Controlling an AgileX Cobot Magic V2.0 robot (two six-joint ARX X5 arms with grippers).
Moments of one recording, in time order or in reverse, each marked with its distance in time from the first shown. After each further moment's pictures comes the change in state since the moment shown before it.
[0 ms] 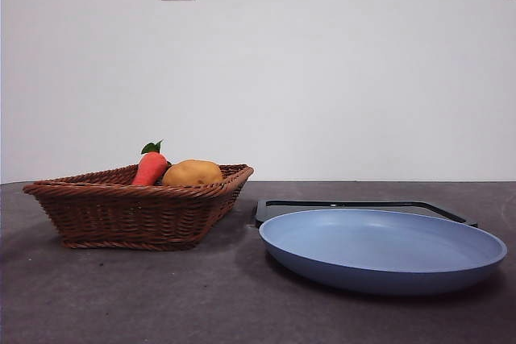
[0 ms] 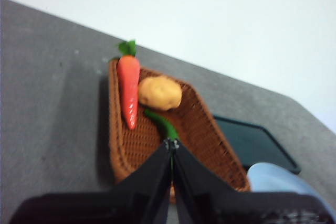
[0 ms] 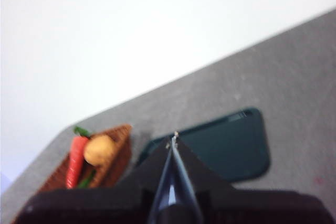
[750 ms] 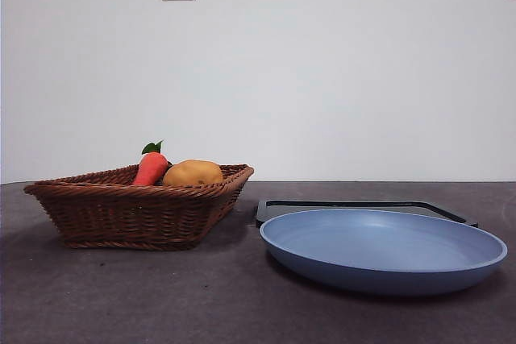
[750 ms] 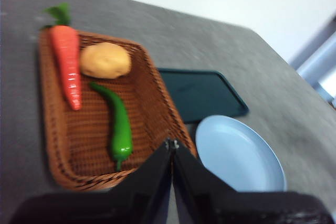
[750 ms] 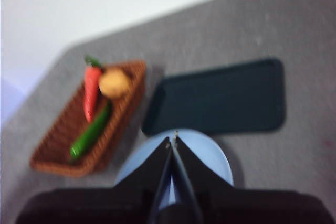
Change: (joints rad) left arm 0.000 0.499 0.450 -0.251 0.260 0.209; right arm 0.001 0.468 0.521 -0.489 -0.157 -0.234
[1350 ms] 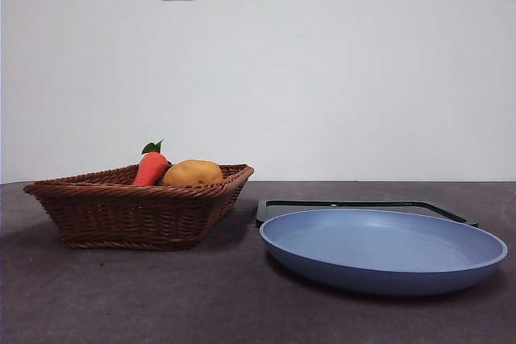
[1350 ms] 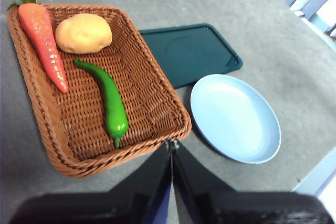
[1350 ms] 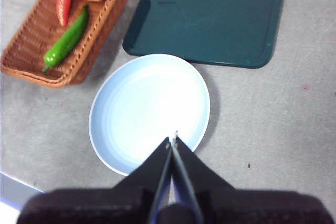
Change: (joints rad) left arm 0.000 0.195 0.237 -0.285 0.049 0.252; right arm 0.000 0.216 0.244 -0.412 0.000 -0.329
